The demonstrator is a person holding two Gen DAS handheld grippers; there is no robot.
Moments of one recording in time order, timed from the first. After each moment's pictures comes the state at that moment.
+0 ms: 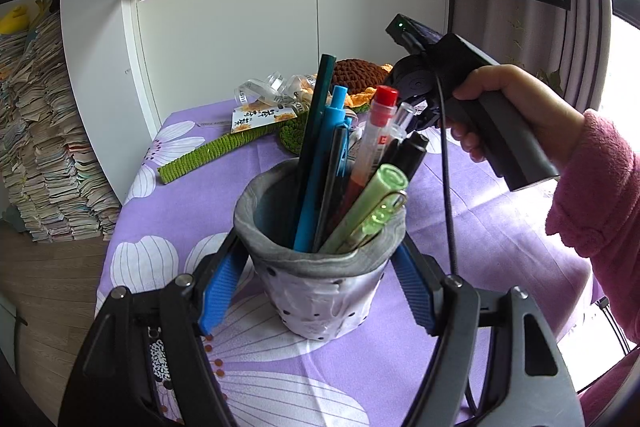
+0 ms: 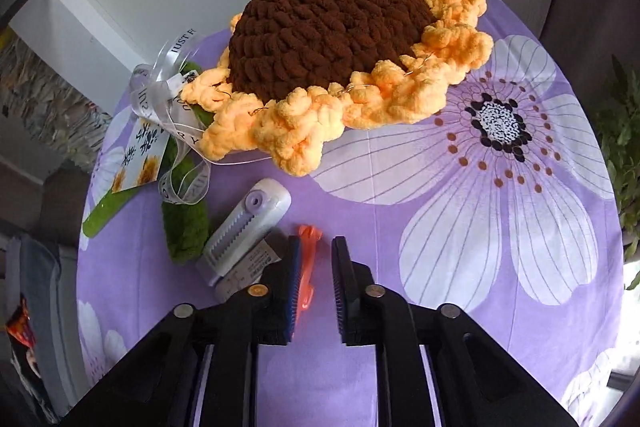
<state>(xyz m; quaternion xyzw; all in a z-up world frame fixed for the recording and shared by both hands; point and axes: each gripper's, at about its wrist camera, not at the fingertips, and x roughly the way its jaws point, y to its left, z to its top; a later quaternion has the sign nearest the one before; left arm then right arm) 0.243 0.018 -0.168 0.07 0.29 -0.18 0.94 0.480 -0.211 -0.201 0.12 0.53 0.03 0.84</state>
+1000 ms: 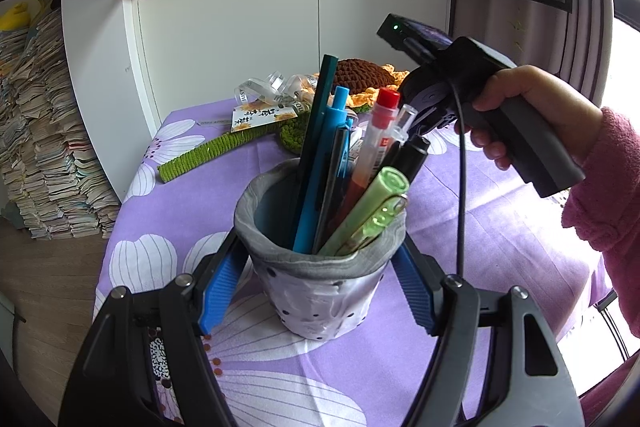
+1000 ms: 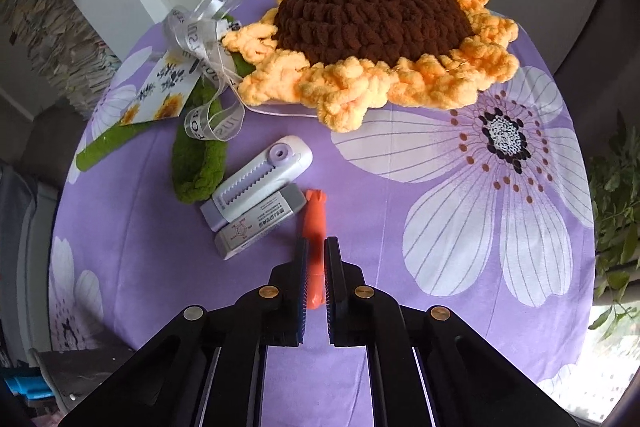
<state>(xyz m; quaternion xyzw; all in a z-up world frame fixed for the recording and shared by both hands) 0.244 0.016 -0.168 0.07 0.30 -0.18 0.94 0.468 -0.168 -0.204 0.01 0.55 0.05 0.83</state>
